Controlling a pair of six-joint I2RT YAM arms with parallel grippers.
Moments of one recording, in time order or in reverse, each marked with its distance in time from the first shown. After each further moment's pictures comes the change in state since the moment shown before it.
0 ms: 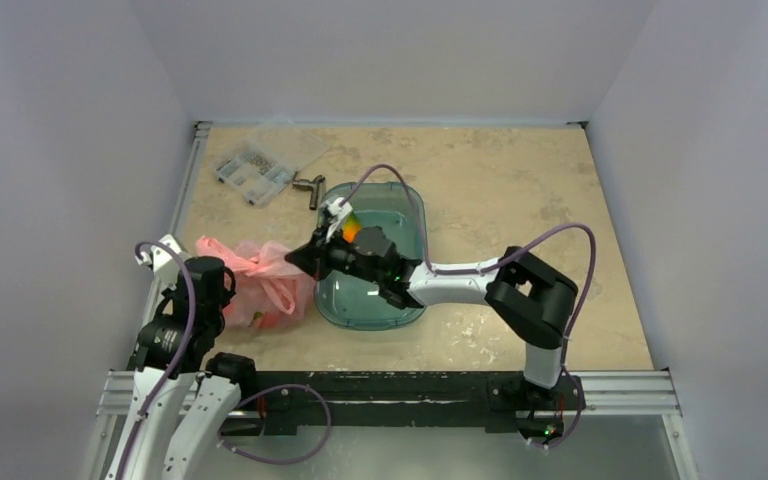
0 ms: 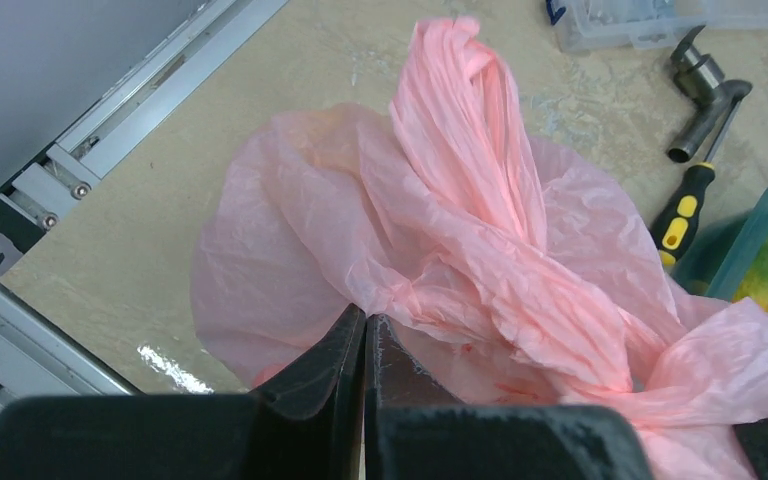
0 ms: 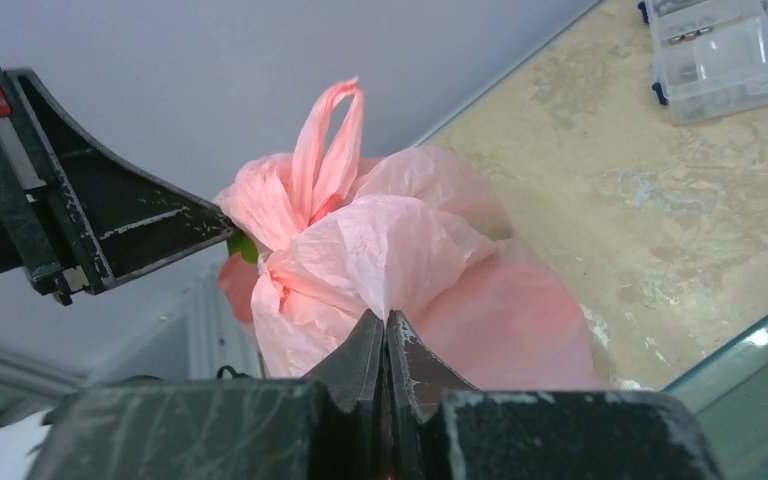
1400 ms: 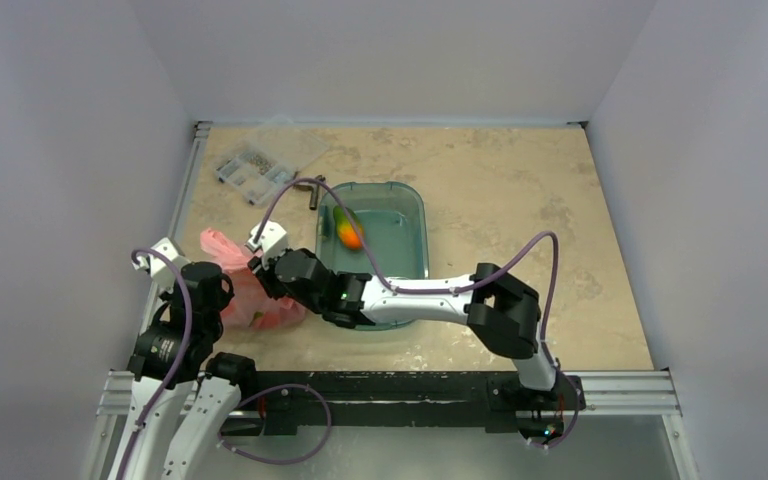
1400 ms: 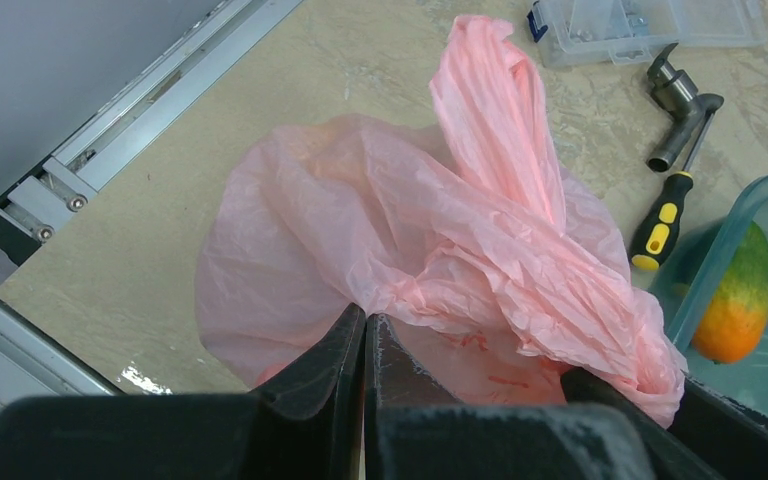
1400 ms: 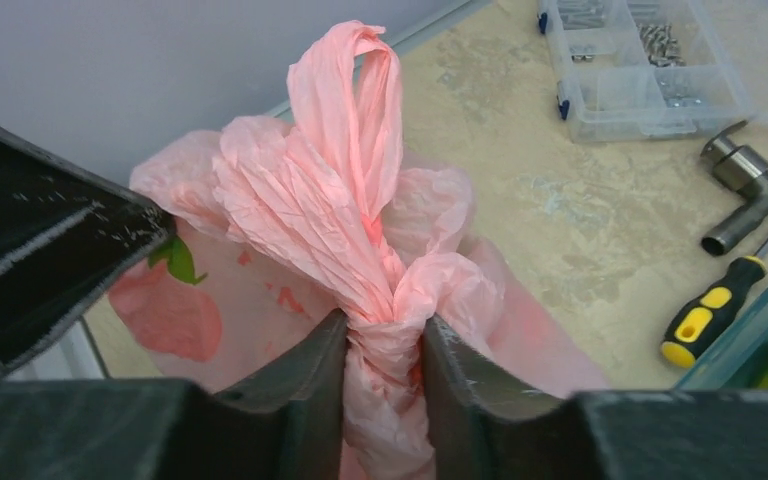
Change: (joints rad) left arm -0.015 -0.077 -0.008 0.008 -0.019 0.012; right arm 0.192 0.151 0.383 -0.403 0.403 -0.304
